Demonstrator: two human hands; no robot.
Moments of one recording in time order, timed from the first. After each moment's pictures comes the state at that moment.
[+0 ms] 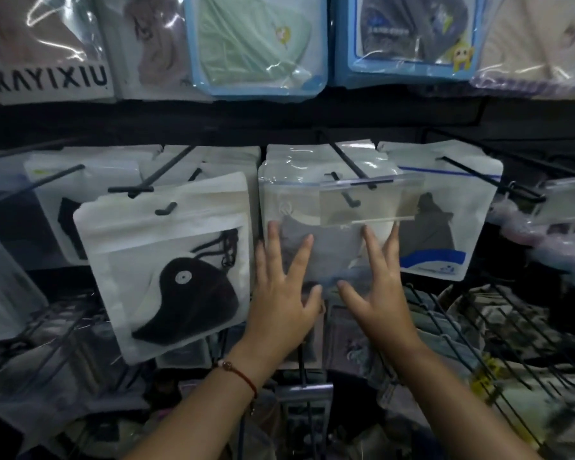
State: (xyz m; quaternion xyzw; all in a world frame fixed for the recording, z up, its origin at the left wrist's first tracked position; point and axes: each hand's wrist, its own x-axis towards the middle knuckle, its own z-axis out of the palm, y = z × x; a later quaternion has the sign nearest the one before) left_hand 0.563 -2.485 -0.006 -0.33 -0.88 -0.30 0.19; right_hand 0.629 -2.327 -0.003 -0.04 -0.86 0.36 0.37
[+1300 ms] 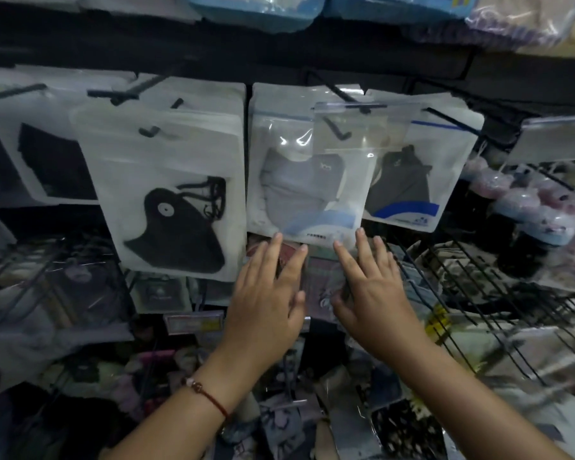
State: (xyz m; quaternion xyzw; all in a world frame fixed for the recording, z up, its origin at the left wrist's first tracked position) left_hand 0.633 -2.523 -0.049 -0.36 -0.89 -0.23 0.18; right_hand 0.711 -2.352 -0.021 -0.10 -0.98 0.03 0.14
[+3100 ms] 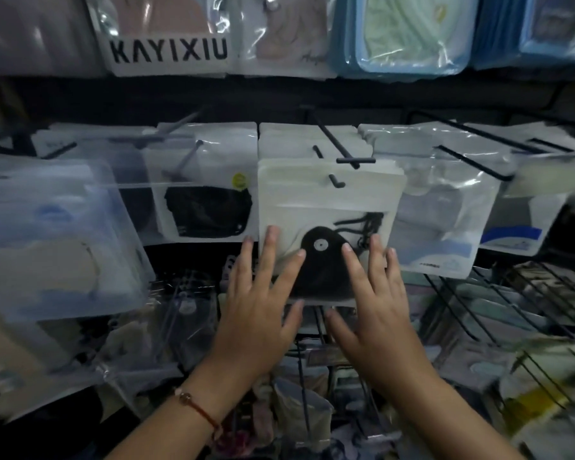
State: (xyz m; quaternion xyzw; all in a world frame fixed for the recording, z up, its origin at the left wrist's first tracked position) left_hand 0.537 -2.700 -0.013 -0.38 -0.88 -0.20 0.23; right_hand 0.640 -2.544 0.009 -0.11 -0.95 0.16 0.23
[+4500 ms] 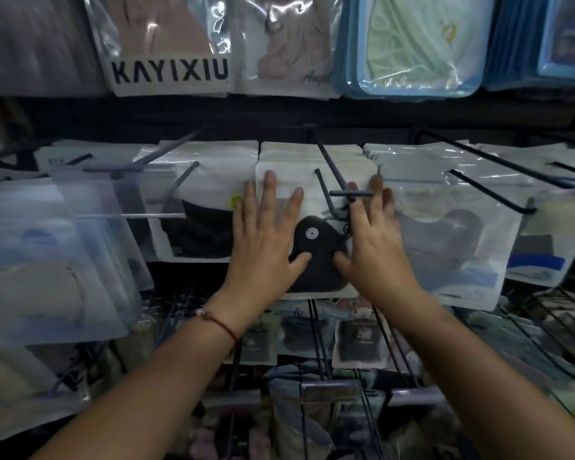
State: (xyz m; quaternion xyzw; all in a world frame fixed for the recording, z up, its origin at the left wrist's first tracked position) left_hand 0.456 -2.644 0.051 -0.32 -0.89 -0.14 0.28; right_hand 0.534 -2.480 0.065 -0.11 -0.95 0.09 0.27
